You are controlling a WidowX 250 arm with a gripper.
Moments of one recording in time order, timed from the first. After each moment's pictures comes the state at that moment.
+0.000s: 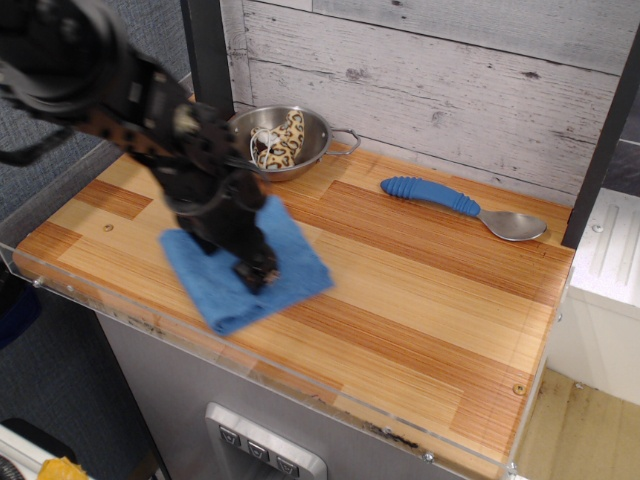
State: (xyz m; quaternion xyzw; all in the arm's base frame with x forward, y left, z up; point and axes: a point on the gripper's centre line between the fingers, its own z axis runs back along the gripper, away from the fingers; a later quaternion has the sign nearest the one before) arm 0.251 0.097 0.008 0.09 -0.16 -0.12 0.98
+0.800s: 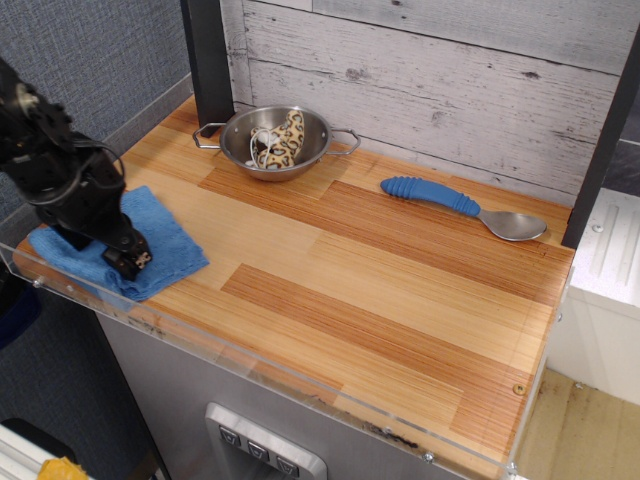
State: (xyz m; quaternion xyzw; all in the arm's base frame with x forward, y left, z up) arm 0.206 0.182 0.008 0.11 -0.13 -0.03 0.99
